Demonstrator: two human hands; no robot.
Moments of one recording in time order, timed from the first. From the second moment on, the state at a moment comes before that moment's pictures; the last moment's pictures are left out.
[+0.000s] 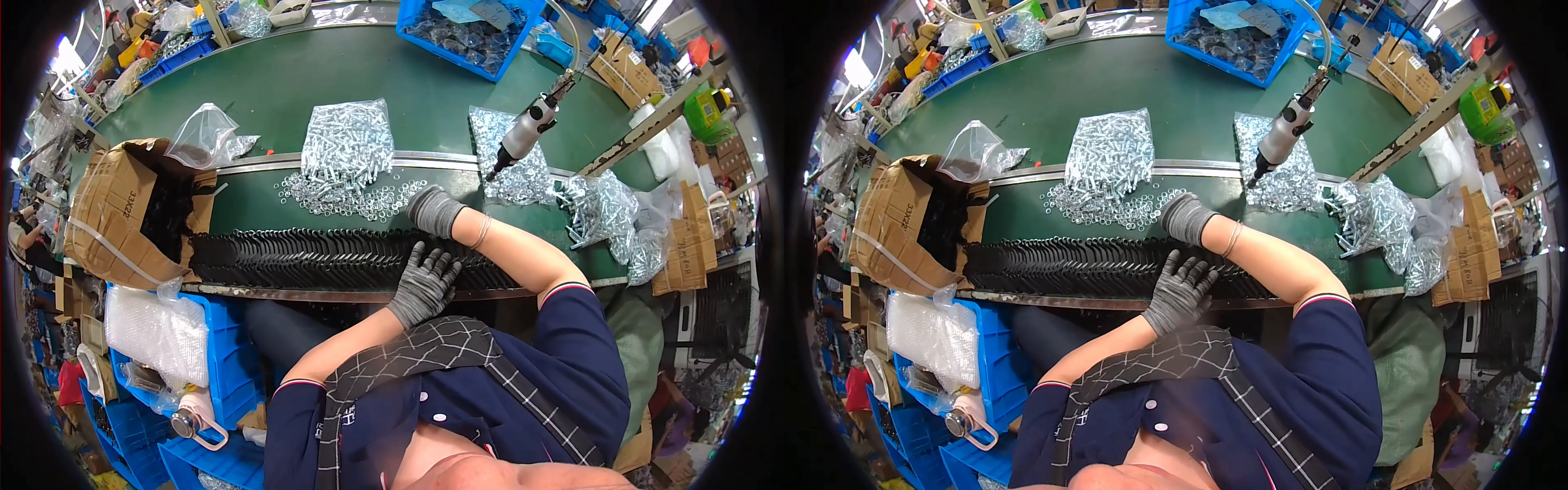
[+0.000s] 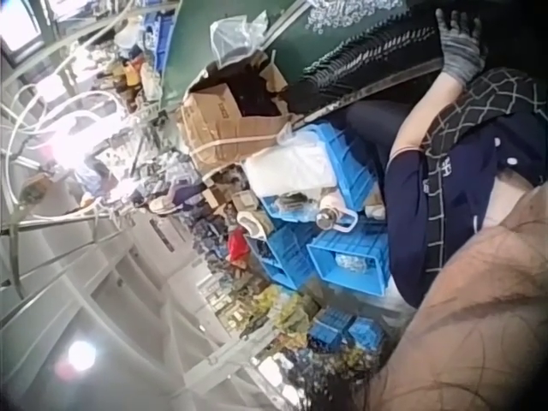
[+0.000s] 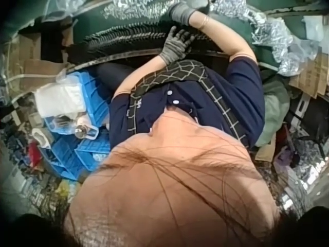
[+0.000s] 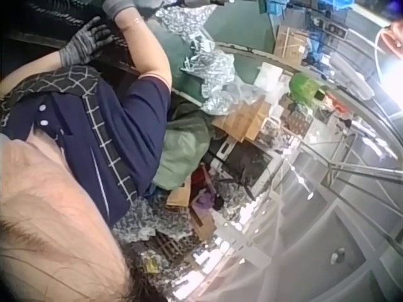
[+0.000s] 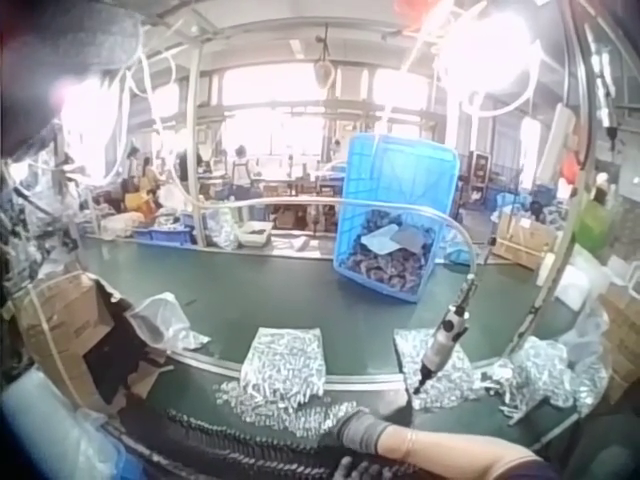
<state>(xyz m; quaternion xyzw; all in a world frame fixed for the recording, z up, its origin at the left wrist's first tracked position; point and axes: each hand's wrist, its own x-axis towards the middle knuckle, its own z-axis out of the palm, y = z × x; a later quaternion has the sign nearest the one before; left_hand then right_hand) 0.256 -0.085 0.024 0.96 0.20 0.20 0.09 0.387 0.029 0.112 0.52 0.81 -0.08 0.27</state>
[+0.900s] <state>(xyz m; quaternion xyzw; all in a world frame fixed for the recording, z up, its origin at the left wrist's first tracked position) 0.258 -0.083 0.025 0.96 0.19 0.19 0.10 0.442 -0.059 0.067 0.54 0.84 -0.02 -0.11</state>
